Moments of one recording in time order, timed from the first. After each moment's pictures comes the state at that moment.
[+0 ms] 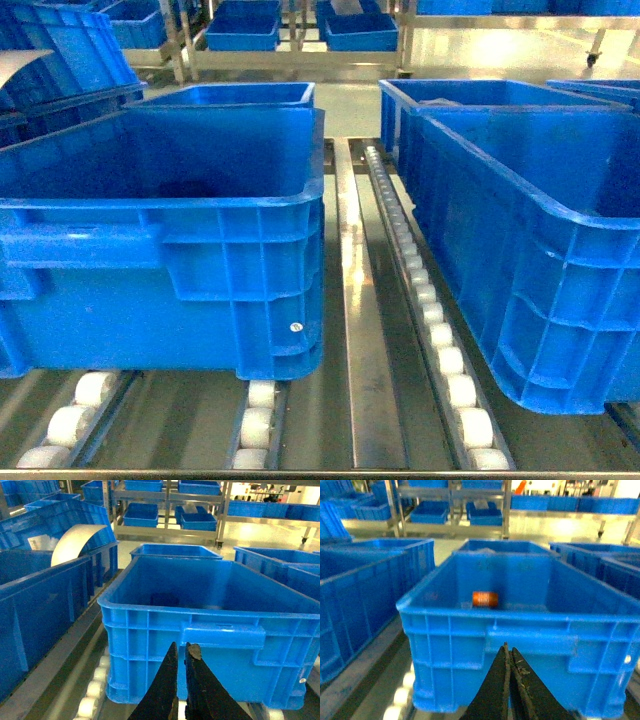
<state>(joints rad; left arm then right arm) 0.00 0.20 0.01 0.20 0.00 -0.02 0.00 0.17 0.01 0.17 0.00 -0.01</state>
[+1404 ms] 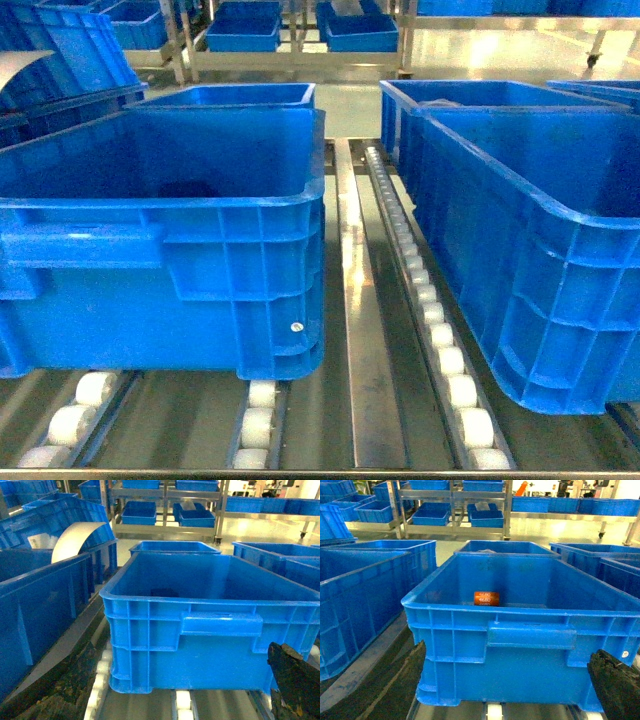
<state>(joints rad) 0.00 0.01 0.01 0.00 0.00 -0.01 0.00 0.00 0.01 0.00 0.00 -0.01</state>
